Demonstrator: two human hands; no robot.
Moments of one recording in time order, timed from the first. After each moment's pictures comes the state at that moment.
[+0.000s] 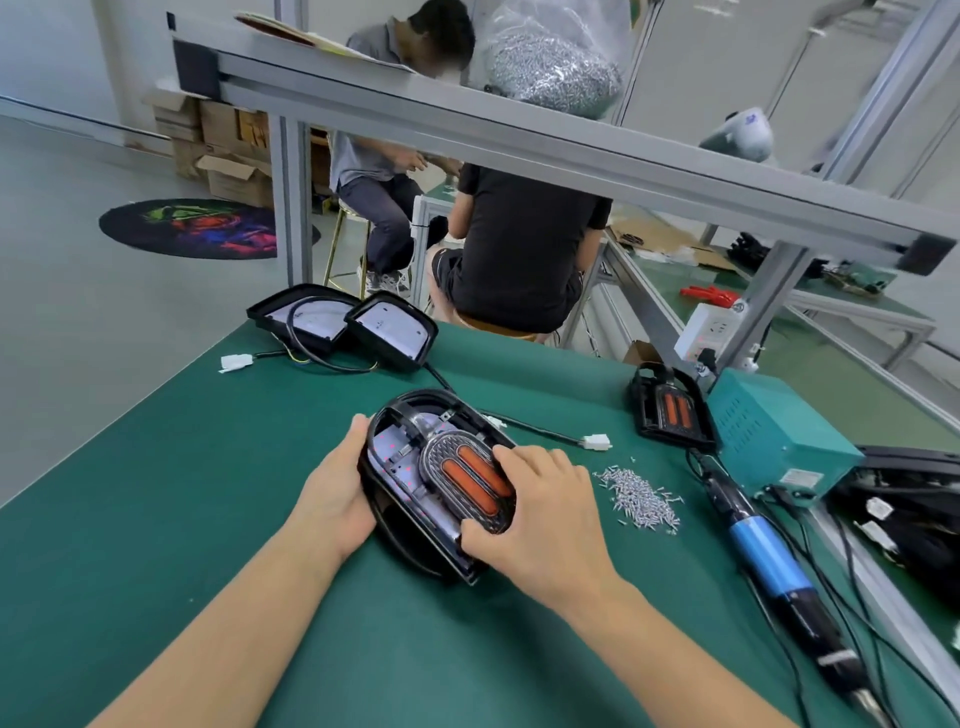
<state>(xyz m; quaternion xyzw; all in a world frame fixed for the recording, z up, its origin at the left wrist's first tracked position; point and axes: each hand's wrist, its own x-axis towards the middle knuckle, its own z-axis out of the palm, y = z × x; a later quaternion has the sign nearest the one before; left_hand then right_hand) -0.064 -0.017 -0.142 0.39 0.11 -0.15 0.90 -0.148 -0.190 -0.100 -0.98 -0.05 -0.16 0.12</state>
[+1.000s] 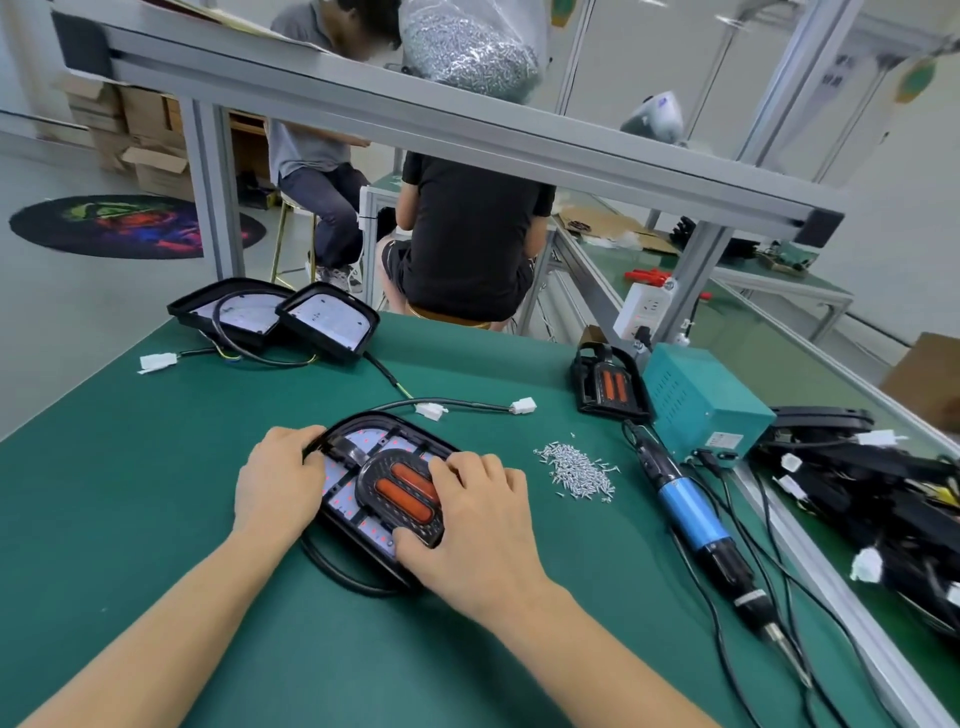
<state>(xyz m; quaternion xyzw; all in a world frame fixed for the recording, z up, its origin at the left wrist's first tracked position) -0.074 -0.015 -0.144 0.92 0.01 0.07 0.38 -0.169 -0.190 -0.118 -0.98 -0.07 -0.17 0.08</state>
